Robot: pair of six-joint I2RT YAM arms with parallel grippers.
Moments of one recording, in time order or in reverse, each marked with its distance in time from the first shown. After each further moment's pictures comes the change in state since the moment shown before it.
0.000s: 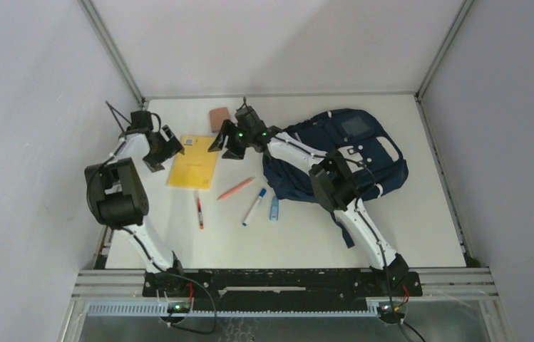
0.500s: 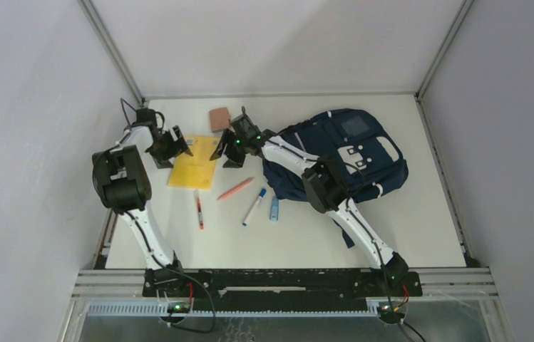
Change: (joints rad) left arm 0.000 0.222 0.186 -0.082 0.172 0.154; right arm 0.022 0.146 0.207 -0.205 0.065 0.076
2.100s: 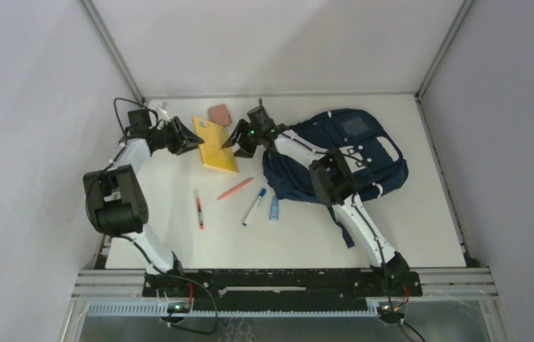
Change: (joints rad) left arm -0.014 -0.269 -0.240 0.301 0.563 -0.097; right arm -0.090 0.004 -0.060 0.125 -0.079 0.053
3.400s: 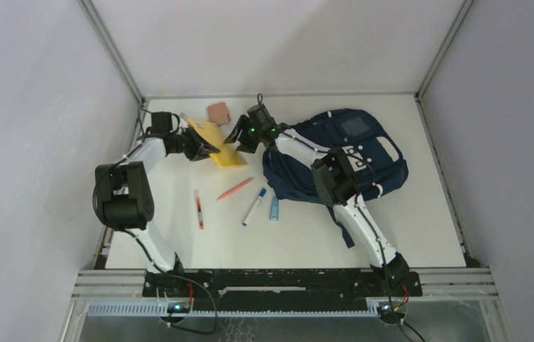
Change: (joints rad) left arm -0.130 0.048 -0.008 -0.054 -0.077 -0.248; right arm 0.002 -0.067 -0.067 0.046 0.132 -0.082
